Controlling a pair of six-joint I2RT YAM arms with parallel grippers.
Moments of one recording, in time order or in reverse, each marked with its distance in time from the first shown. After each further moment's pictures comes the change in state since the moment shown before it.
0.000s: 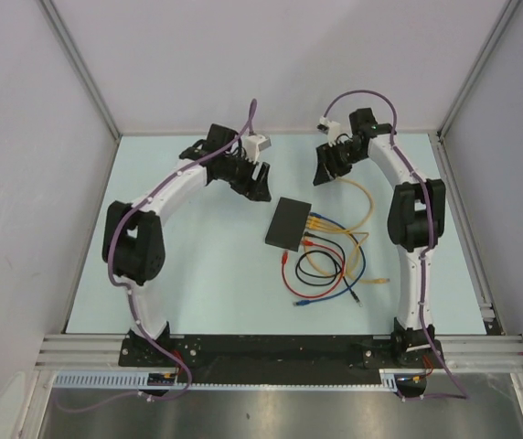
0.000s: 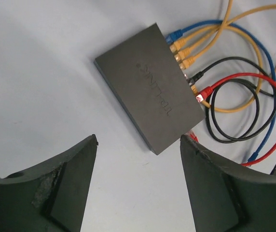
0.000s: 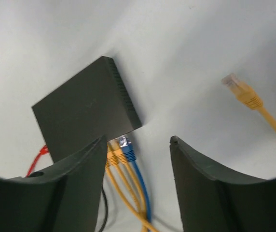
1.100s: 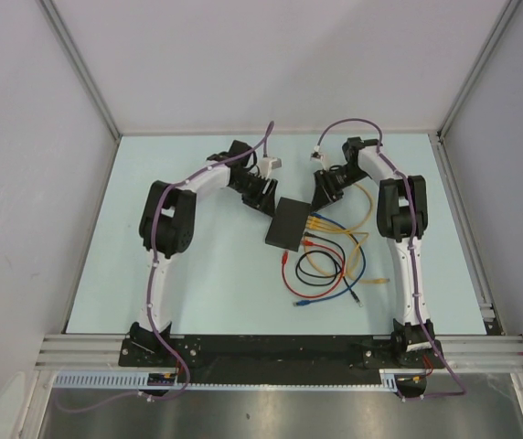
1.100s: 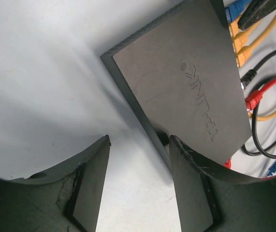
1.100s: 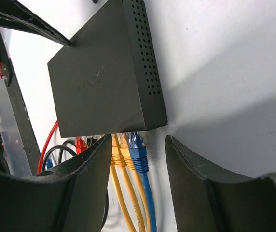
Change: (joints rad) left arm -0.005 0.419 0.179 -0.069 0.103 0.008; right arm -0.010 0.309 0.132 -0.299 -0.274 -0.253
